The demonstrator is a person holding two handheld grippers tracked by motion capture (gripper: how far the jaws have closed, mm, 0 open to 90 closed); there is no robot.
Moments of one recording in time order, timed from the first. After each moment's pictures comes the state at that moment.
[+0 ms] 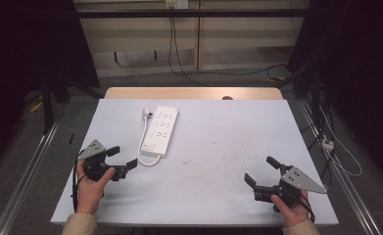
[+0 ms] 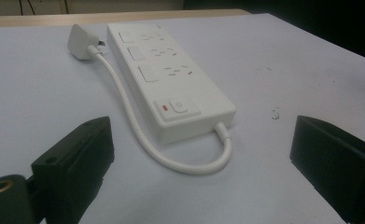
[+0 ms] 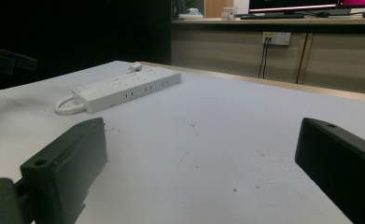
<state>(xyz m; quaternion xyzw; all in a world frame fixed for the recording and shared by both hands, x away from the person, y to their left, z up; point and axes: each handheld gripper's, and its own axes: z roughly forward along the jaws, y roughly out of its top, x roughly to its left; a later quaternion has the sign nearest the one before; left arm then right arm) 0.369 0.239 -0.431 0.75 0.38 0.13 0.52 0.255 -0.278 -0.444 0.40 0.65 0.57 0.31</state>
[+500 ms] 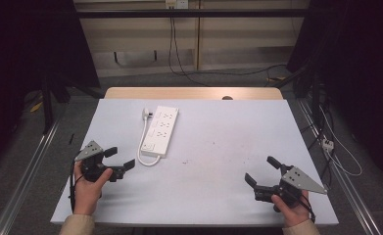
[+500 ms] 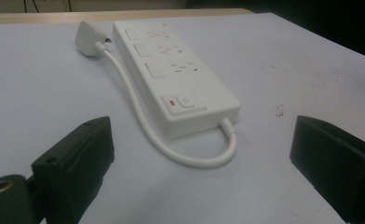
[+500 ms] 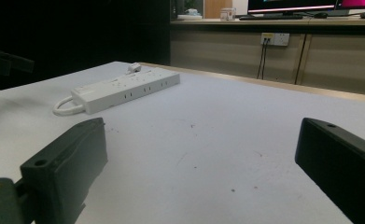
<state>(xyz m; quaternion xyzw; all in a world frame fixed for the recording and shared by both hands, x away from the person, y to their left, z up) 0.367 0.245 -0.432 0.75 0.38 0.13 0.52 0.255 -0.279 -0.444 0.40 0.65 0.57 0.31</state>
